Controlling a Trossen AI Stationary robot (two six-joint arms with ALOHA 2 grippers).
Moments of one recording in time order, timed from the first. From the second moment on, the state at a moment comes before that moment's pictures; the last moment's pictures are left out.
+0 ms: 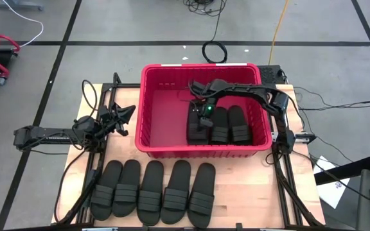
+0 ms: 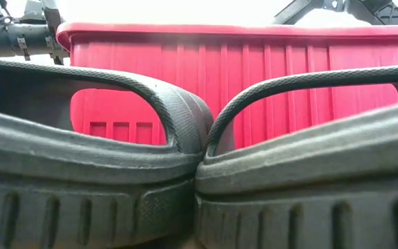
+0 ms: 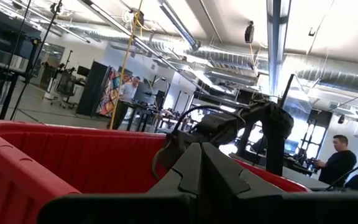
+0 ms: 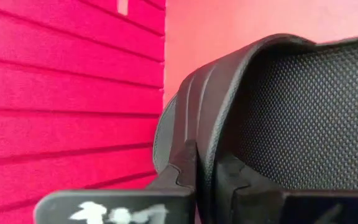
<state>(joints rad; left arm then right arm) 0.12 0.39 0.03 0.73 -0.37 -0.20 -0.48 2.06 1.55 -0.97 -0.83 -0.33</state>
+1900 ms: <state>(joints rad) 0.12 0.44 0.44 0.11 -0.11 -0.09 -0.41 1.34 1.39 -0.43 -0.61 -0.01</state>
